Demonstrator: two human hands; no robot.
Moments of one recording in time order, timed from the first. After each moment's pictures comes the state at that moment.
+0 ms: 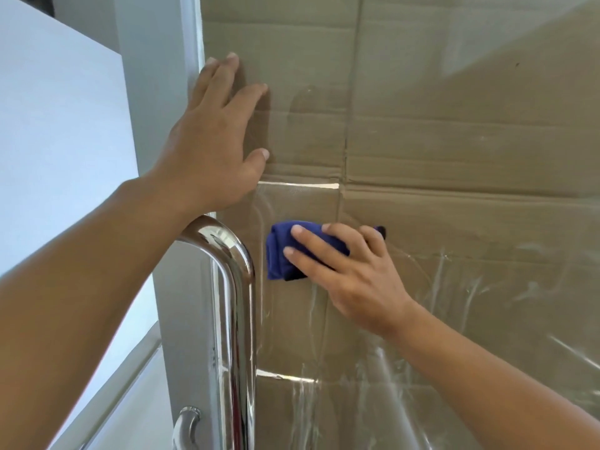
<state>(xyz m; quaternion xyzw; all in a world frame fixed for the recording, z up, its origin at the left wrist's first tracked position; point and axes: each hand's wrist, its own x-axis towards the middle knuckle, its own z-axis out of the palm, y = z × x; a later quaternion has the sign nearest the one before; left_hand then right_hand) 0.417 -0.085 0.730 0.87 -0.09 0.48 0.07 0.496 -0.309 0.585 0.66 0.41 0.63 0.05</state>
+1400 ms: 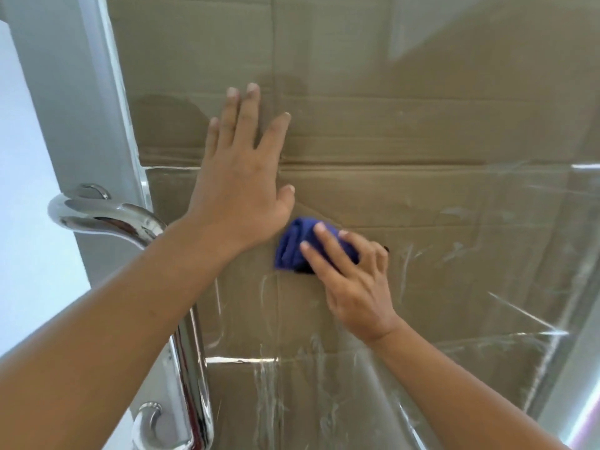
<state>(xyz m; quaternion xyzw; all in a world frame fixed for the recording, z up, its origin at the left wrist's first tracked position) 0.428 -0.183 0.681 0.86 -0.15 0.48 0.04 0.497 -0.370 0.522 0.70 0.29 0.66 -0.04</state>
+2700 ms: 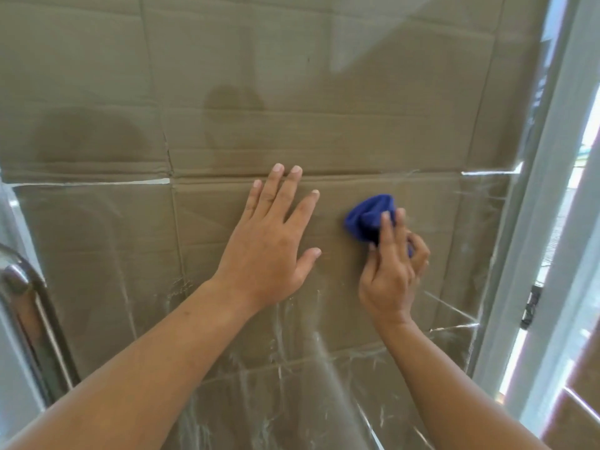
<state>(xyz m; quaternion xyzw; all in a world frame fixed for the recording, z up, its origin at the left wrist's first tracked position) 0.456 -0.318 0.621 0.84 -0.28 0.46 0.02 0.516 -0.528 0.525 0.69 0.05 0.68 -0.22</state>
